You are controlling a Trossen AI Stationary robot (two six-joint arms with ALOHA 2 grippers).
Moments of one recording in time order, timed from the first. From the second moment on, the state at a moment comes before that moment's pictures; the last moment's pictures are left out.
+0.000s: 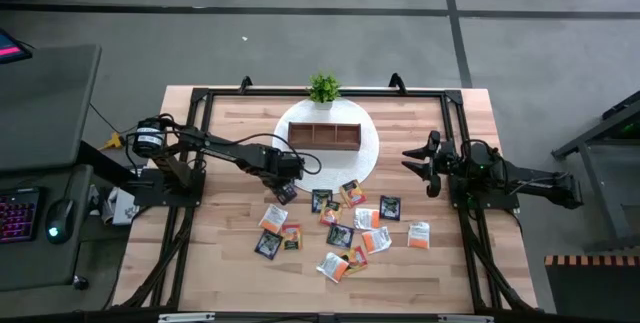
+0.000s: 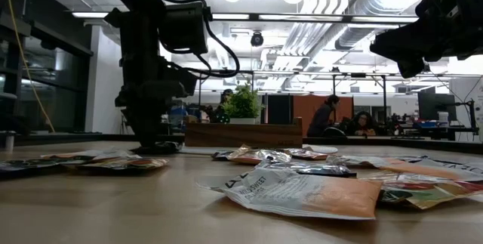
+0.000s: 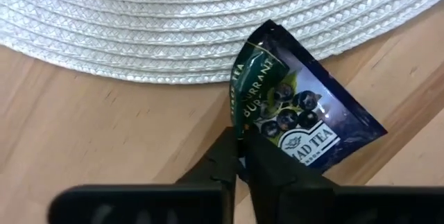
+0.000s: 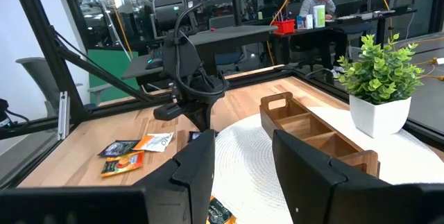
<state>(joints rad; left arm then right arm) 0.01 1.75 0.92 -0.65 -0.08 -0.63 -0.16 0.01 0.02 0.01 0.00 0.18</state>
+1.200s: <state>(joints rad) 0.01 1.48 0.92 -0.58 -0.63 -0.37 -0.16 0.01 0.02 0.01 0.00 0.18</state>
